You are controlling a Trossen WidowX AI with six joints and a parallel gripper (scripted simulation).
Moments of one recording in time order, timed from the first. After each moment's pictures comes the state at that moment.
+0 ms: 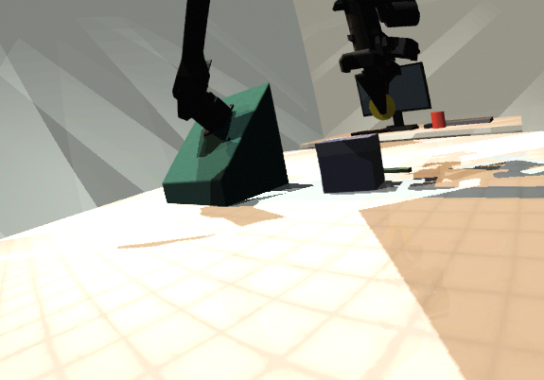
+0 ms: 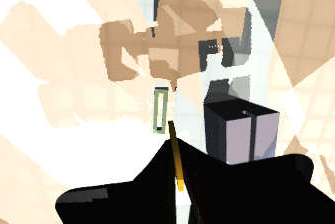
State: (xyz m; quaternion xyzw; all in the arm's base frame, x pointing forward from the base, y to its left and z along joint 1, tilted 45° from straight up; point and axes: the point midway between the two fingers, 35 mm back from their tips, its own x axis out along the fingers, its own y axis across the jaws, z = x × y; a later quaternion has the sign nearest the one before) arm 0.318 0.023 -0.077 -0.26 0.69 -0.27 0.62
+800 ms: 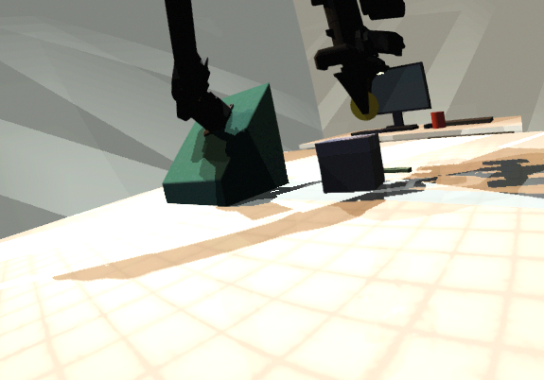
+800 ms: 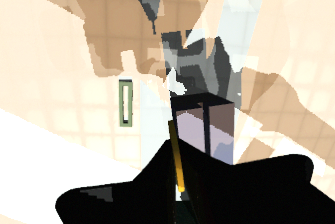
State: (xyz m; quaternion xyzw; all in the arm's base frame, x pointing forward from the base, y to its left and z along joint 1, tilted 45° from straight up) arm 0.303 -0.010 -0.038 -0.26 0.69 -0.26 0.62
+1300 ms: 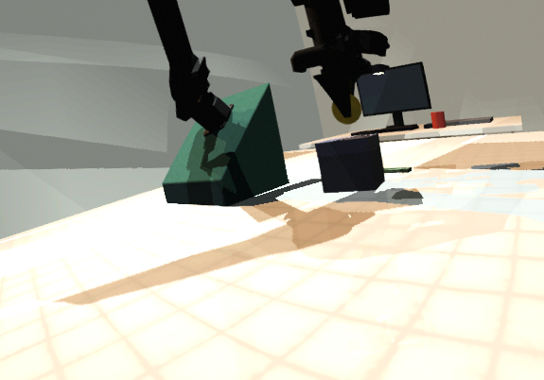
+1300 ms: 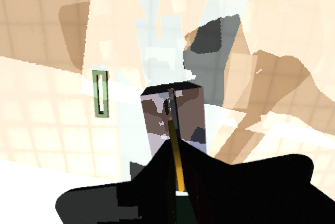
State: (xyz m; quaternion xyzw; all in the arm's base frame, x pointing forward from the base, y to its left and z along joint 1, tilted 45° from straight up) arm 0.284 -0.033 -0.016 -0.26 0.69 -0.26 0.62
